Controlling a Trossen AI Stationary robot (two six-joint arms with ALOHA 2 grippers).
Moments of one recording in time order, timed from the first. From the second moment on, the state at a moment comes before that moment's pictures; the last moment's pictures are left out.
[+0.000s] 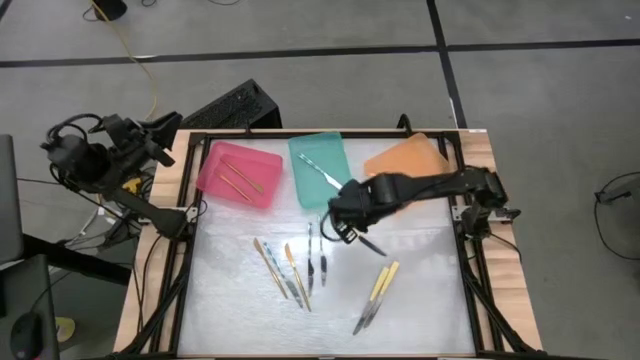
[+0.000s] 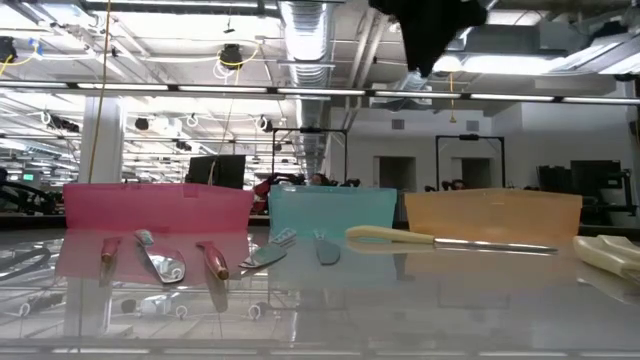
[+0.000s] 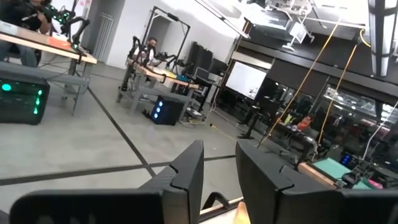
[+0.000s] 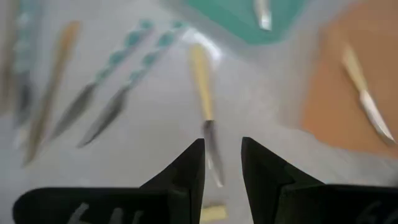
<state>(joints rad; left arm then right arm) -0.43 0.54 1.10 -0.24 -1.29 -0.12 0.15 1.85 1.88 -1.49 0.25 1.01</state>
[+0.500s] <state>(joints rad) -0.43 0.54 1.10 -0.27 -1.28 -0.23 0.17 1.94 1.61 -0.89 0.26 1.14</state>
